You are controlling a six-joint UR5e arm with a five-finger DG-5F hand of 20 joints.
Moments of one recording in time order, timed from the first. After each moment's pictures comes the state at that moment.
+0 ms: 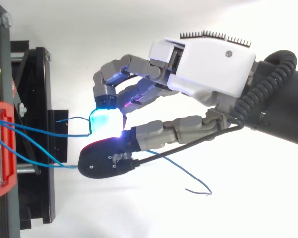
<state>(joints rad) 0.19 -2.32 -0.88 -3.45 -1.06 0.04</state>
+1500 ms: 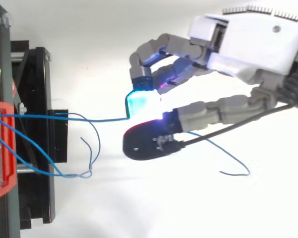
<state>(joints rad) 0.16 -2.20 -1.04 -3.42 -1.09 -0.05</state>
